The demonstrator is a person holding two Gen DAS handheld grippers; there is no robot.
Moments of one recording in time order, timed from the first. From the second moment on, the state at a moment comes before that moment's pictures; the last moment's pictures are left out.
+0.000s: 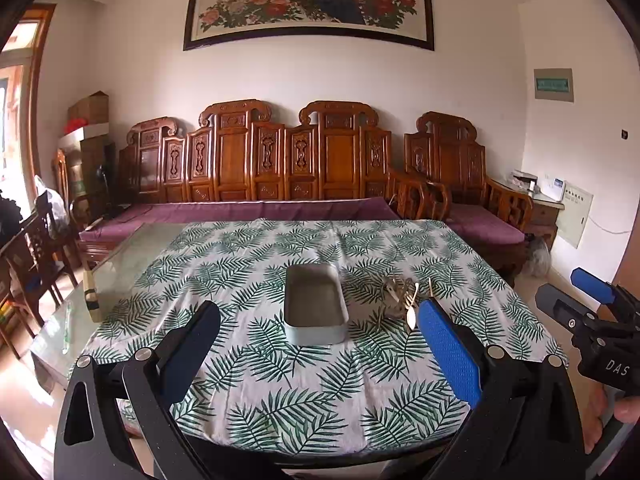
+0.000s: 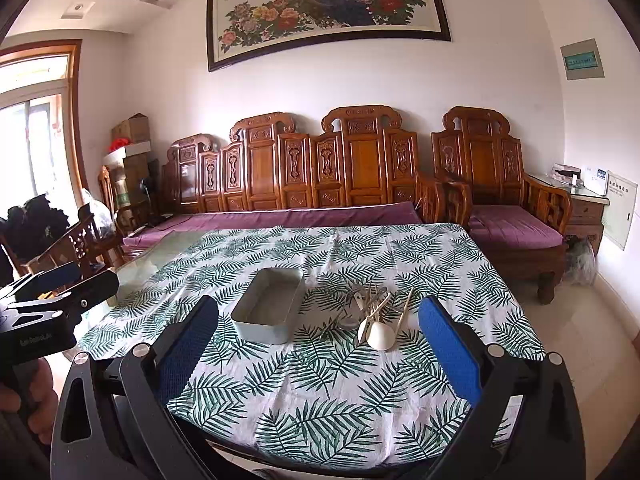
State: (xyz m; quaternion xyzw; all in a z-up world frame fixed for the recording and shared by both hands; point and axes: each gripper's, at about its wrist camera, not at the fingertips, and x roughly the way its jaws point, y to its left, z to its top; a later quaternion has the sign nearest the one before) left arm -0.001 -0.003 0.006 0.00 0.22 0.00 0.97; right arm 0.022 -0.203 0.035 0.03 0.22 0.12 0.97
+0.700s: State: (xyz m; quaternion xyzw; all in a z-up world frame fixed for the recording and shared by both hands) left arm -0.002 -0.003 0.006 0.00 0.22 0.00 0.98; right arm 0.022 -0.202 0.031 0.03 0.22 0.12 0.97
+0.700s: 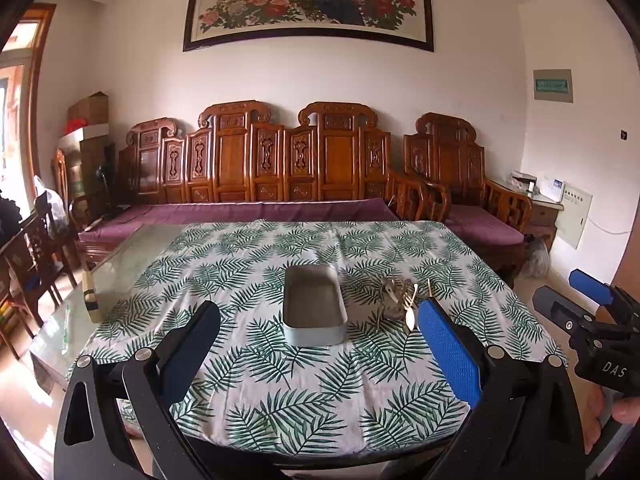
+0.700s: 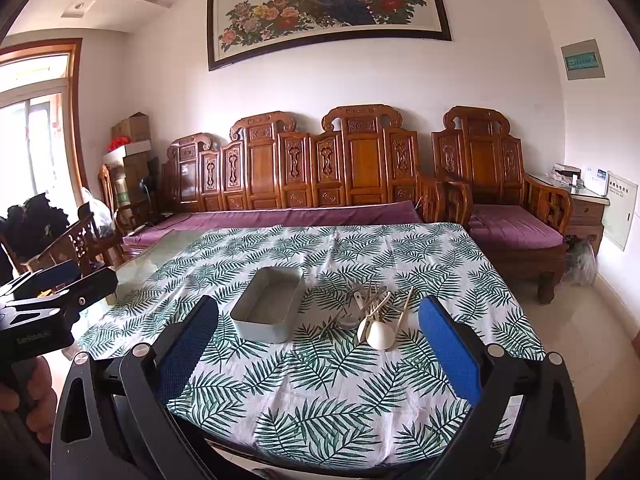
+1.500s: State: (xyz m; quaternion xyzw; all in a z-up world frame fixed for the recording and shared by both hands) left arm -0.003 -0.004 0.006 0.00 0.22 -0.01 0.98; right arm 0.021 -0.202 0.033 0.03 0.22 0.12 0.97
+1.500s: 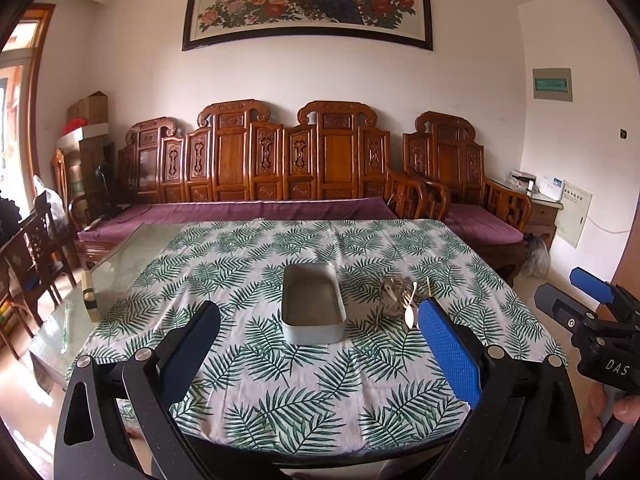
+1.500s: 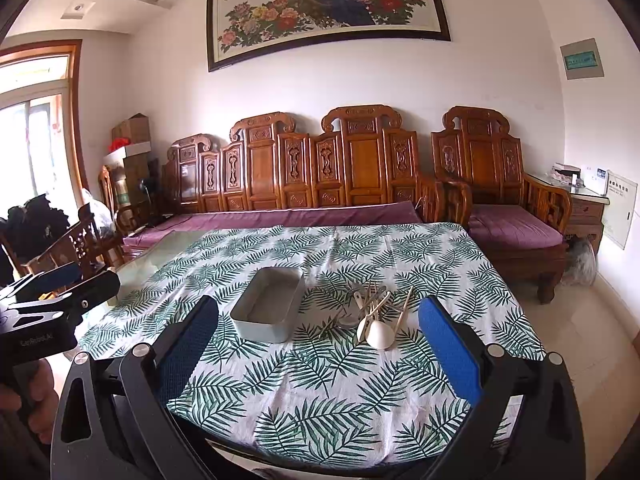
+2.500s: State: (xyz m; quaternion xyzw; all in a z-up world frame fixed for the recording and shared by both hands) left arm 0.038 -0.003 -0.027 0.00 0.26 -0.02 0.96; right arm 0.057 -0.211 0.003 0.02 0.24 0.12 0.96
